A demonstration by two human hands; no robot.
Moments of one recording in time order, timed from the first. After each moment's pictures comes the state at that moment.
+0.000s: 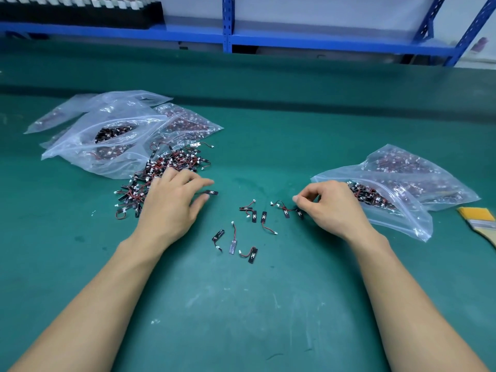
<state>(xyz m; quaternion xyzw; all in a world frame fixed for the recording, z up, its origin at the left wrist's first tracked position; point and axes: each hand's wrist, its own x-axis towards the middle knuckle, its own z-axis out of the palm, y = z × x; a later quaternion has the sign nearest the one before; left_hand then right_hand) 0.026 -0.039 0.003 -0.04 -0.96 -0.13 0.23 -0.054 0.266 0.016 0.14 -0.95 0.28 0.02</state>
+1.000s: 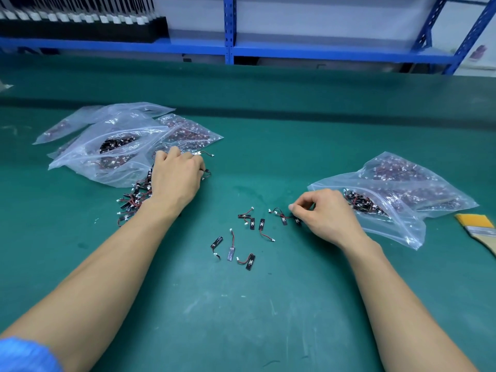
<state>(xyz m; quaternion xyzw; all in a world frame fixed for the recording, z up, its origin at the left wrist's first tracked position) -0.050 -0.051 0.019 0.07 -0.97 0.08 0.20 -0.054 0.263 0.015 0.15 -0.95 0.28 0.00</state>
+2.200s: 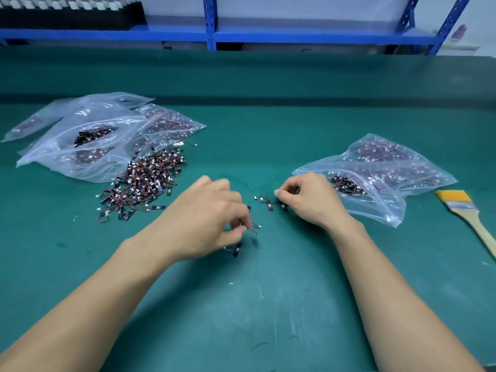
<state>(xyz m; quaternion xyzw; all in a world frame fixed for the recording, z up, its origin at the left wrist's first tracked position) 0.049 0.038 0.065 -0.32 -0.94 -0.08 0.12 -0.054 0.264 0.015 0.14 -0.95 0.29 0.00</state>
